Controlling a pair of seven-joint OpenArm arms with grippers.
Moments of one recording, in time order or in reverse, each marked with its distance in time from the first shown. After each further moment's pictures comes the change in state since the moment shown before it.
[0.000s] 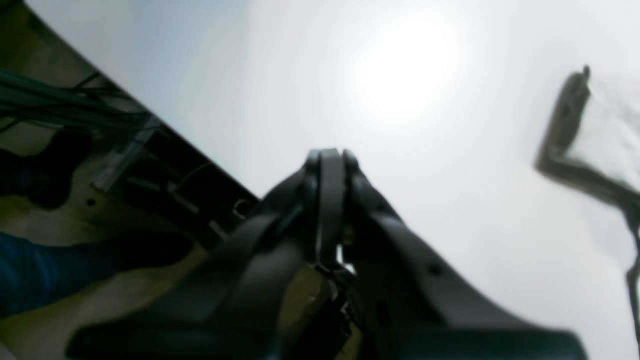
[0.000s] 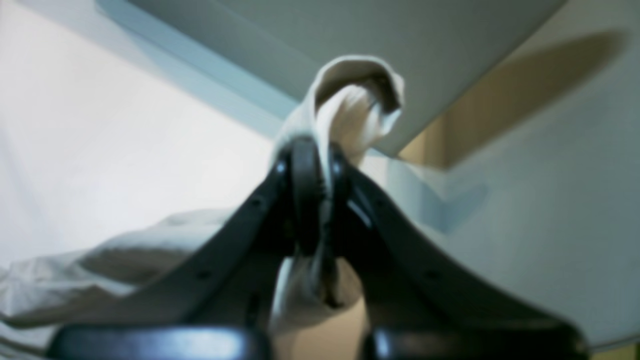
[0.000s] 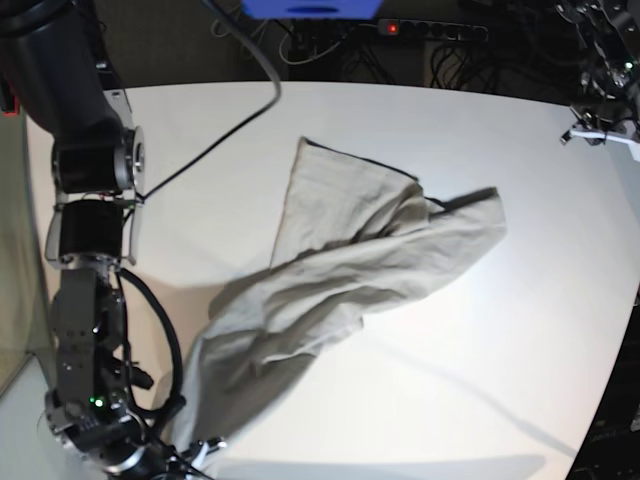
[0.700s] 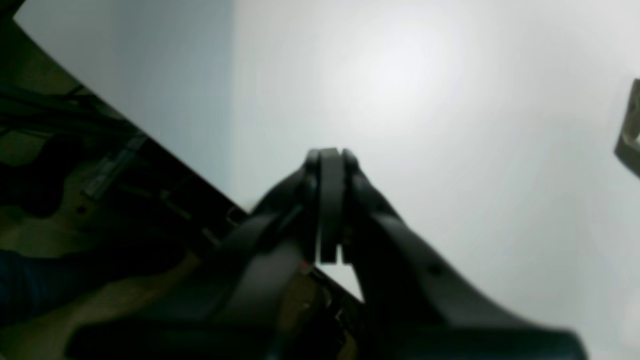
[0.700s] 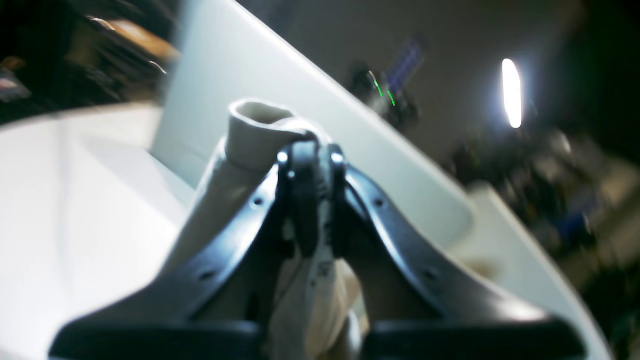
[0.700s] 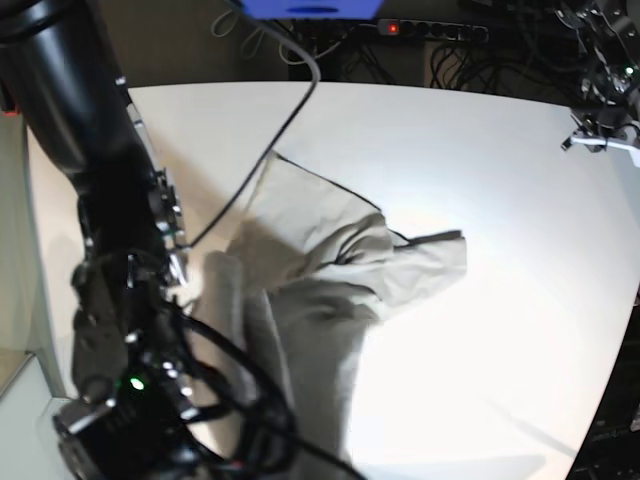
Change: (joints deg) left arm -1.5 0.0 -0.1 0.0 0.1 0.0 0.0; right arm 12.9 -10.3 -14.1 23.5 0.9 0.0 -8.8
